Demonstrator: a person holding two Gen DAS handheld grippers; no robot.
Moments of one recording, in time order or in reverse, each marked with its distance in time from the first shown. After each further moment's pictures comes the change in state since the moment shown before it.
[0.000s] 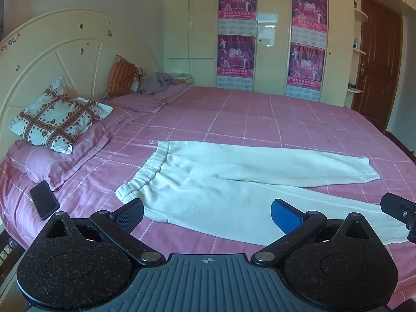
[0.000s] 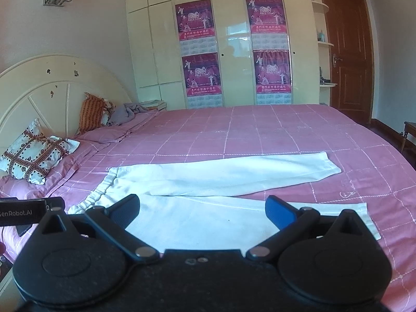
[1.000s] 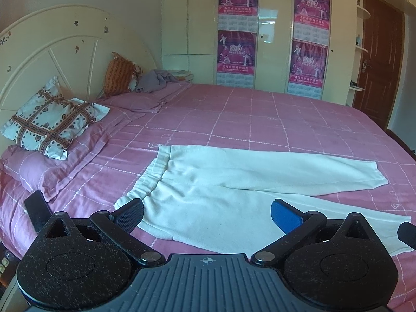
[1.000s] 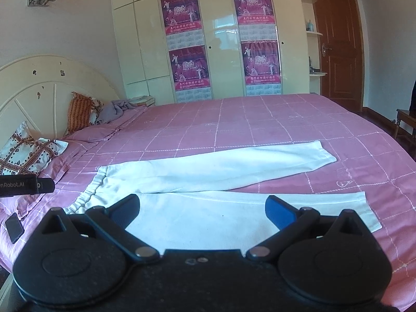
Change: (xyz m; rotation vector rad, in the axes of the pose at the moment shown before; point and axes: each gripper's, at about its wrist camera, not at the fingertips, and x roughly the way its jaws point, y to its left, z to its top) left arm 0.051 0.017 0.032 0.004 0.022 -0.006; right arm 0.030 -0.005 -0.003 -0.050 0.102 -0.102
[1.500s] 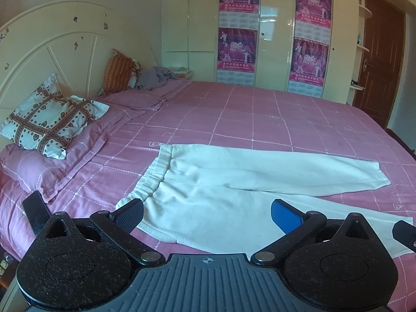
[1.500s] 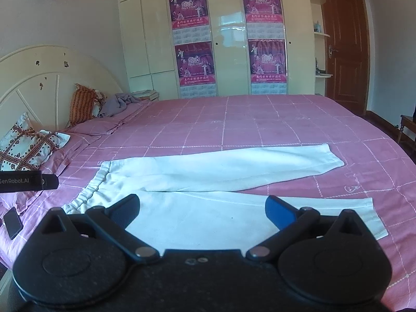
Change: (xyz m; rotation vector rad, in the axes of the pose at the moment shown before) left arm 0.012 0.009 0.007 0.006 0.014 -0.012; right arm 0.011 0.026 0.007 -0.037 0.034 0.001
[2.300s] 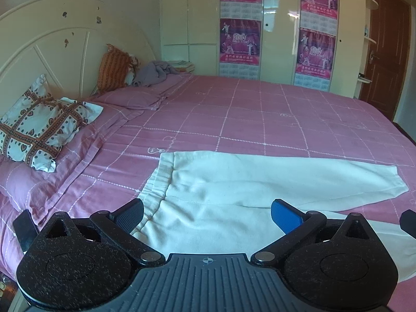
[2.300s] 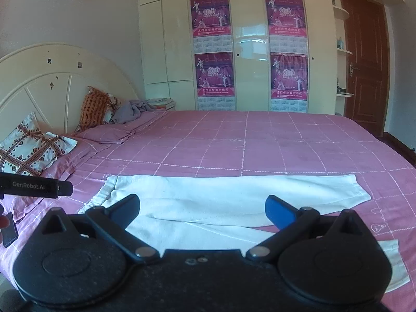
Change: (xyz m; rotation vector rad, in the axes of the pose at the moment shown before) left arm 0.092 0.009 0.050 0.013 0.044 0.022; right arm 0.077 0.024 0.042 -0.075 -0.046 0.069
